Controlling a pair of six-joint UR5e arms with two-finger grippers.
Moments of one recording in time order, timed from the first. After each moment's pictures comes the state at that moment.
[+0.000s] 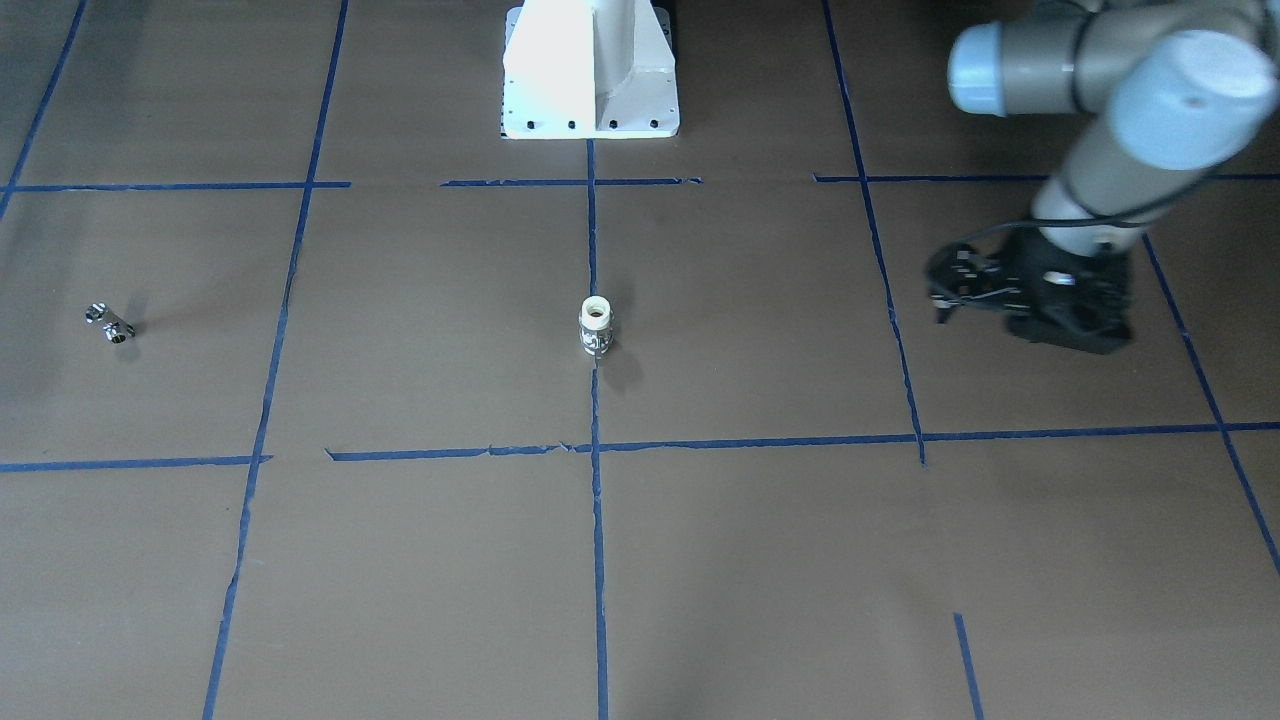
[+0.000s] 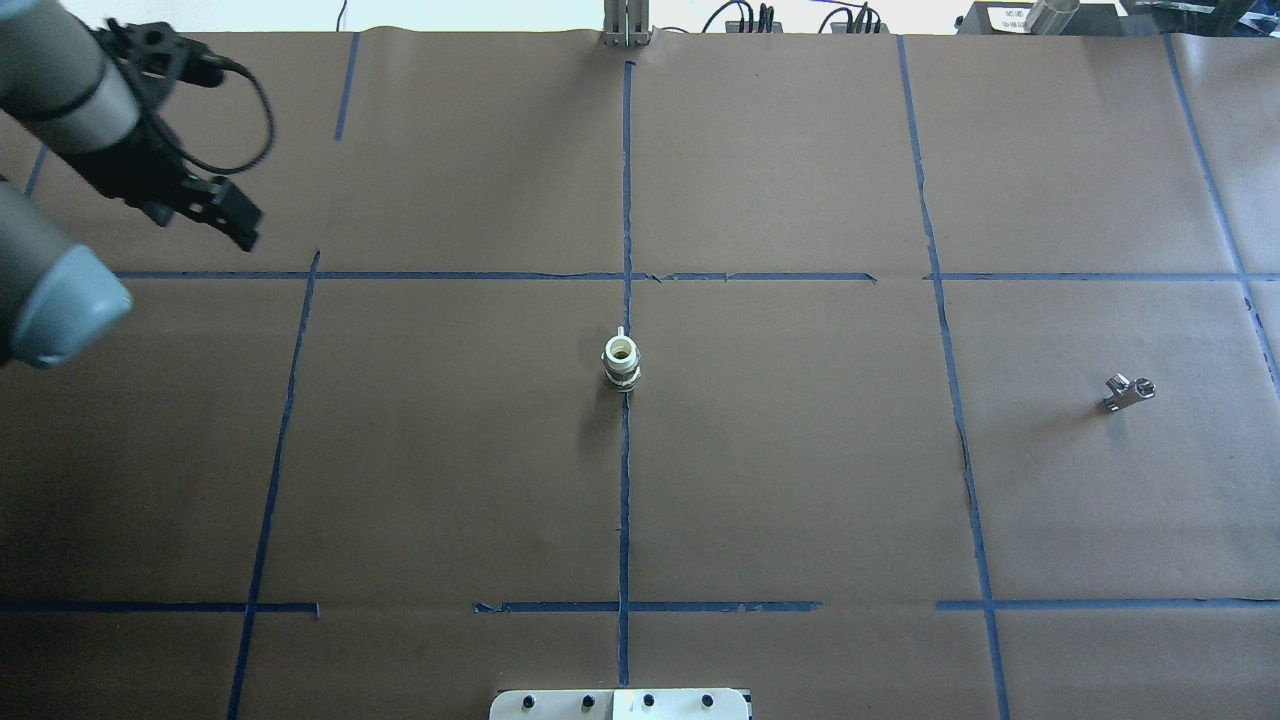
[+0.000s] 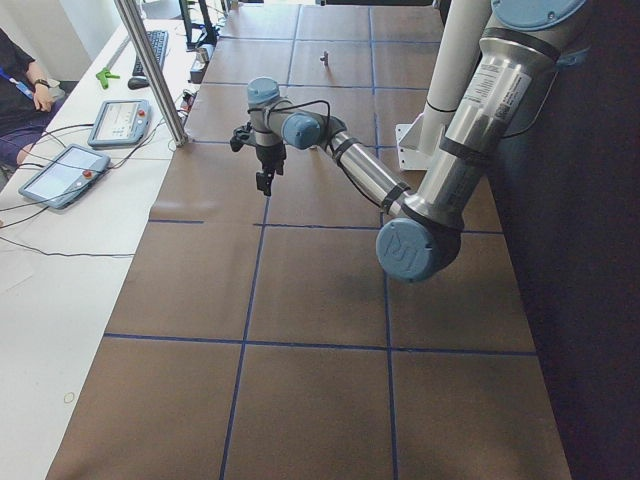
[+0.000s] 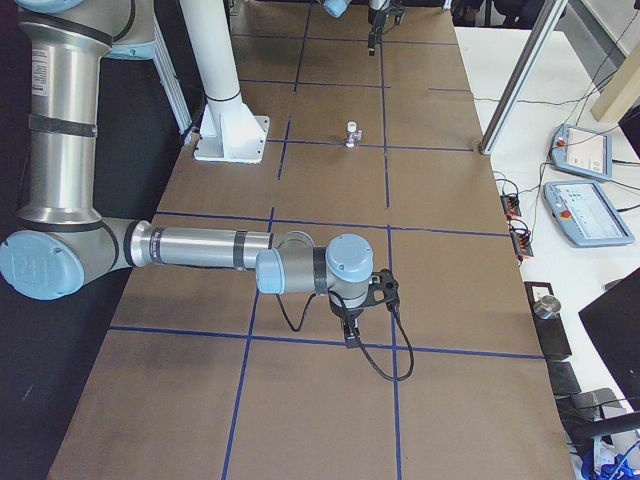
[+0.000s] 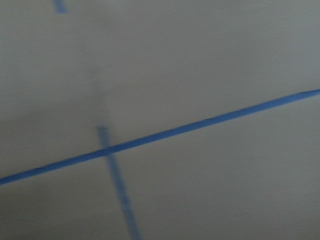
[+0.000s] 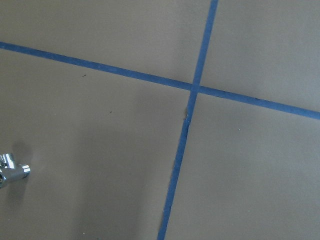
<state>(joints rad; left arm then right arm) -1.13 -1.89 -1.82 -1.43 -2.23 -0.32 1.52 -1.69 1.68 -1.41 2.38 -0.11</state>
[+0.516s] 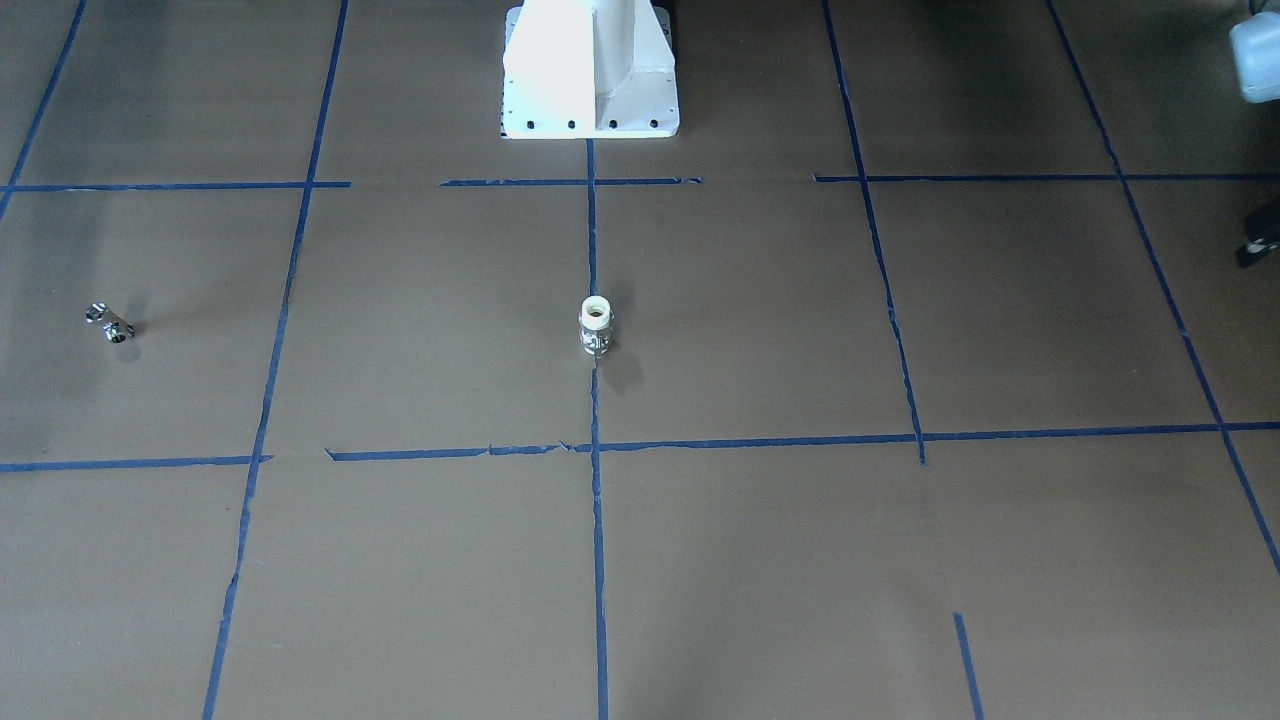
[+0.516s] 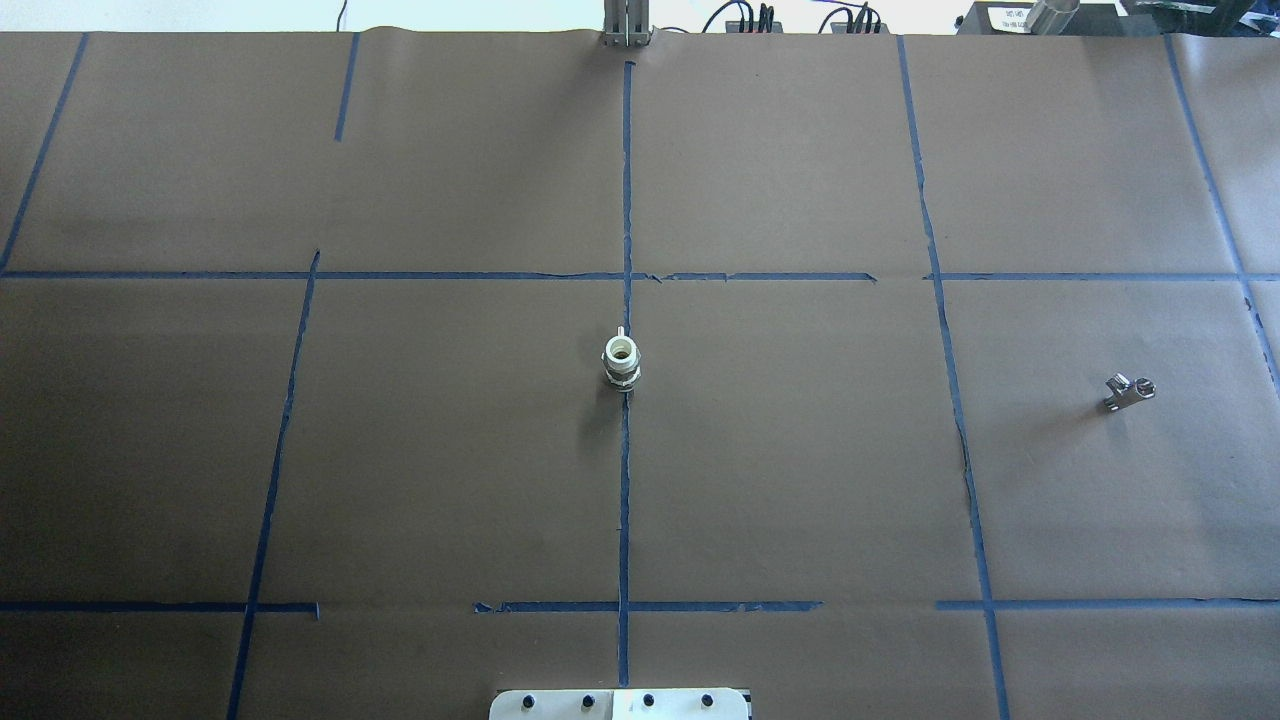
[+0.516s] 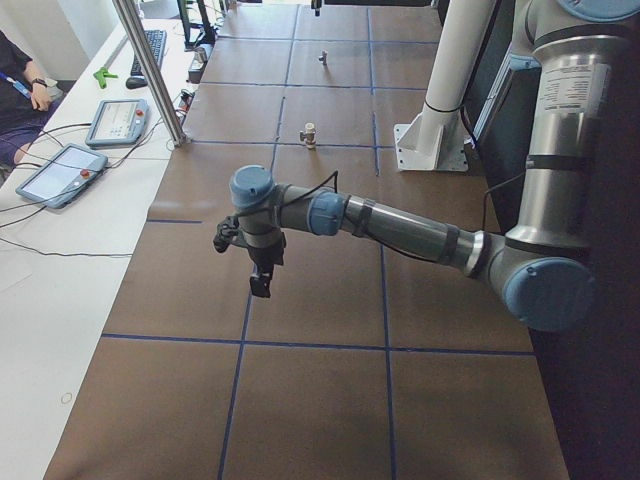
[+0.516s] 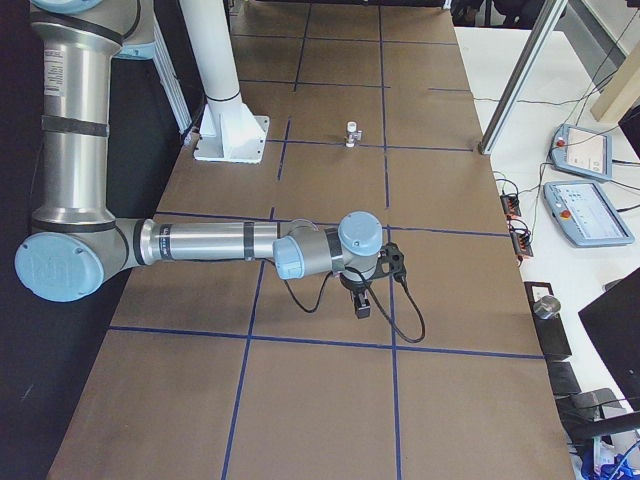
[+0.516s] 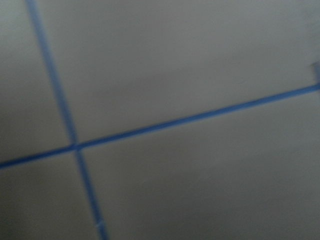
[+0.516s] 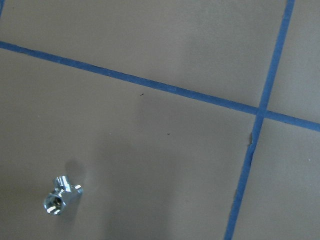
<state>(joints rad) -1.46 -1.55 -1.79 -1.46 -2.30 0.06 1.37 -1.66 1.74 -1.36 2.40 0.11</state>
